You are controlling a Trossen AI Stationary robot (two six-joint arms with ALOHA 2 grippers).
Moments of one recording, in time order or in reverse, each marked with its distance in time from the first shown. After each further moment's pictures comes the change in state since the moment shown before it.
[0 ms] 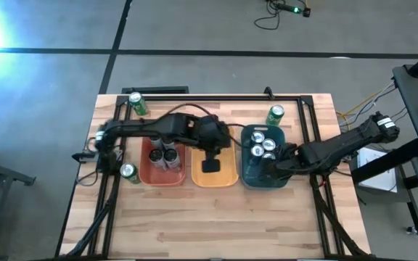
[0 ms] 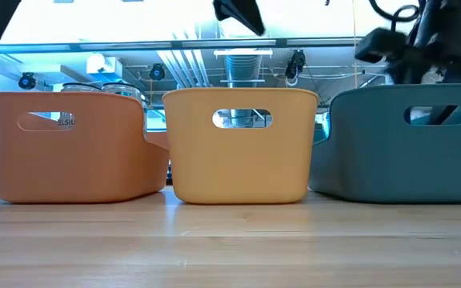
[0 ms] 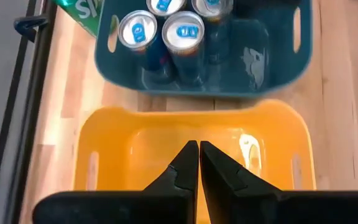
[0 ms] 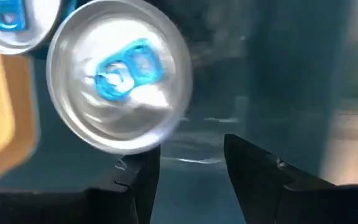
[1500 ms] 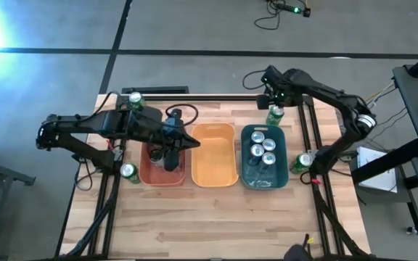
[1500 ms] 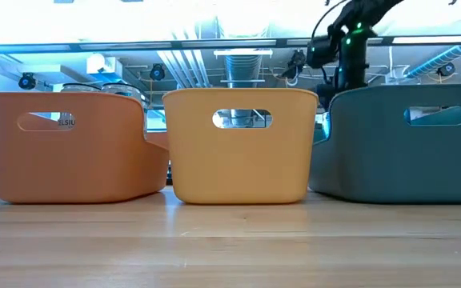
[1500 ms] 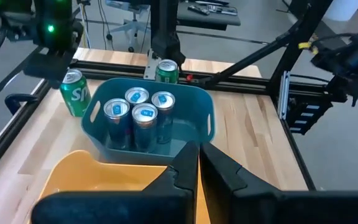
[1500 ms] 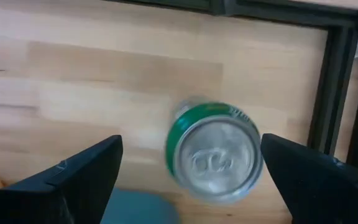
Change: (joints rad) left arm -0.017 -0.699 -0.725 0.593 0.178 -0.135; right arm -1.111 0.313 0.431 -0.101 -0.060 -1.260
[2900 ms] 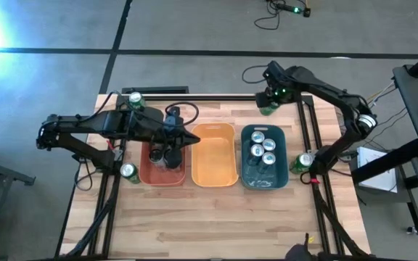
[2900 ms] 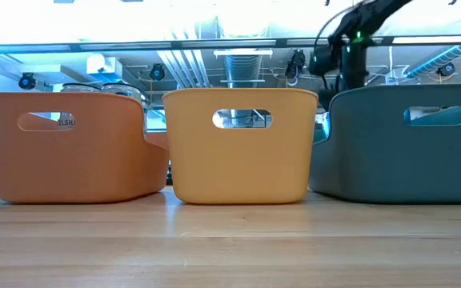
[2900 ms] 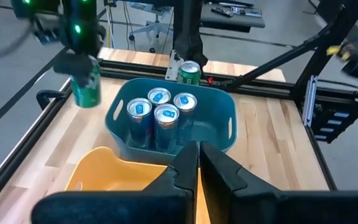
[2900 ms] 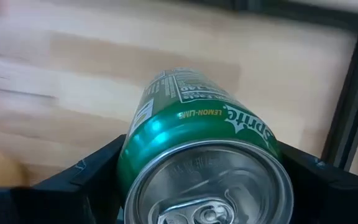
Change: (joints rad) left arm 0.000 0.006 0.000 0.000 -0.097 -0.012; right arm -0.052 0.024 0.006 0.017 -0.108 -0.091
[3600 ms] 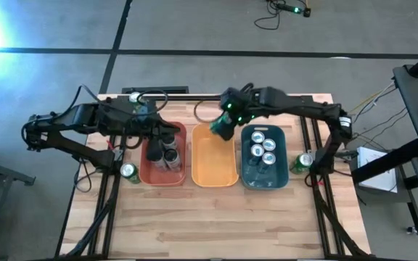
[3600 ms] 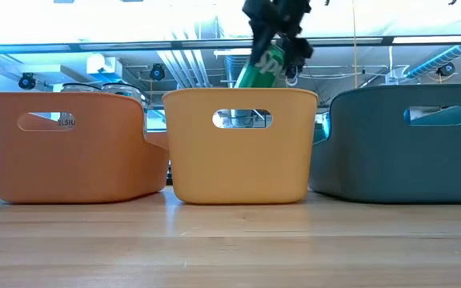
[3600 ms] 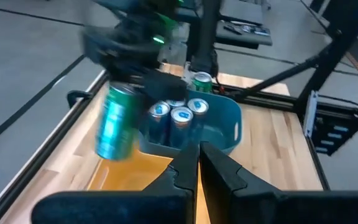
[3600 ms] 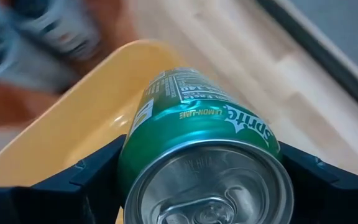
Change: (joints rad) left arm 0.008 -0.179 -0.001 -0.134 -0.053 -0.036; right arm 0.586 0.176 0.515 -0.010 0.053 -0.127
